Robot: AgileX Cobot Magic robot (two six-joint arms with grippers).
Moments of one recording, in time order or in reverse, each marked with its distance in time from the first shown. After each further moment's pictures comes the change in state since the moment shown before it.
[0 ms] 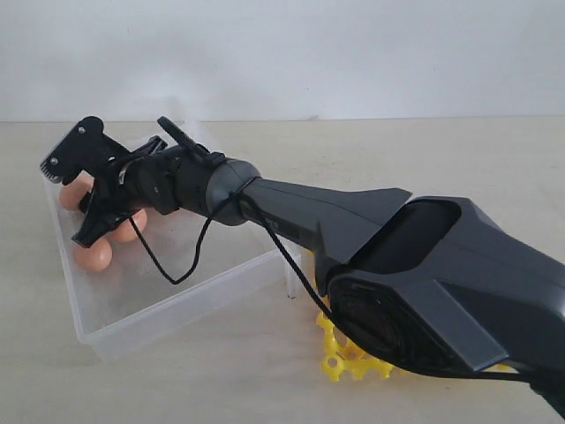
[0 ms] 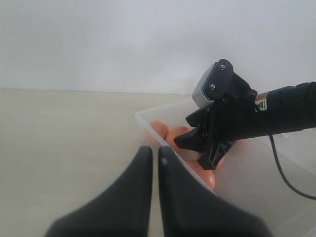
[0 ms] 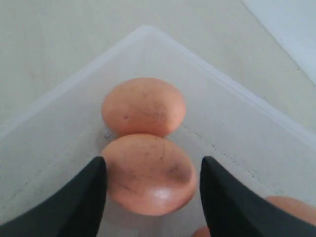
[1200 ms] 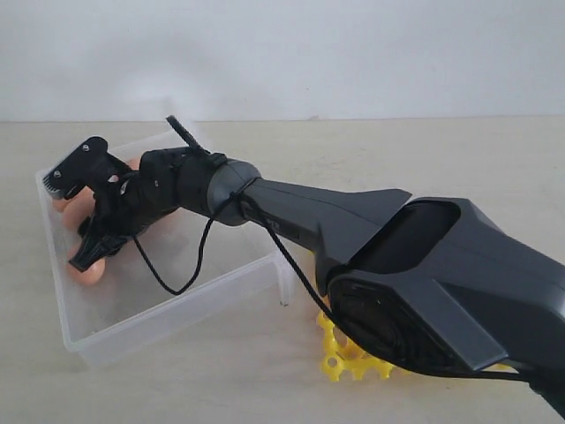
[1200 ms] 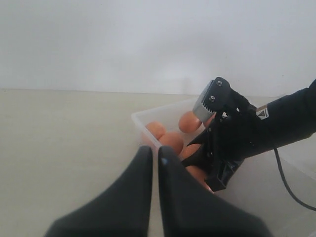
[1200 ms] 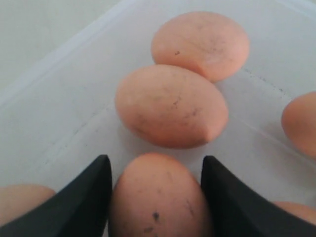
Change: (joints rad) left arm 0.000 0.000 0.000 0.000 0.000 0.000; right arm -0.001 0.008 -0.001 0.207 0.211 -0.082
